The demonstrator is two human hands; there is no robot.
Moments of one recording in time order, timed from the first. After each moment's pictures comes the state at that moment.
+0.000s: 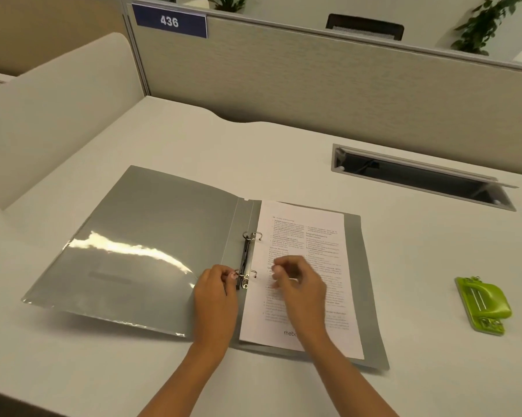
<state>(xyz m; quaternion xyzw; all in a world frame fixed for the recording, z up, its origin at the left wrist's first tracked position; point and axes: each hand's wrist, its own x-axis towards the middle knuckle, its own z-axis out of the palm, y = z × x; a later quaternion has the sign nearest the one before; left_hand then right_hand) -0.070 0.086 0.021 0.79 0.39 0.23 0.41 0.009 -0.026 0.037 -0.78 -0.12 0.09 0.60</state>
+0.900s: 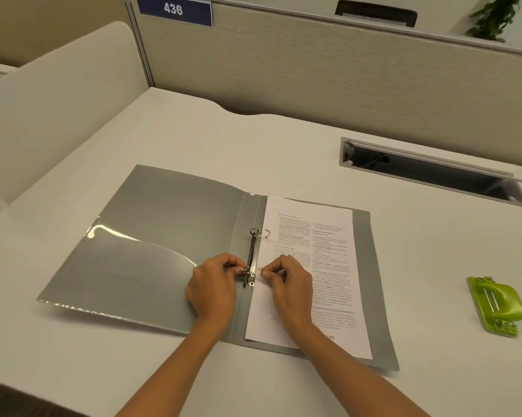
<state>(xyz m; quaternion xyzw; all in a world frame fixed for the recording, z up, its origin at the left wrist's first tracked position) -0.055 0.106 0.032 0.82 0.45 0.16 0.32 0.012 -0.001 0.006 -0.84 -0.17 0.08 0.51</state>
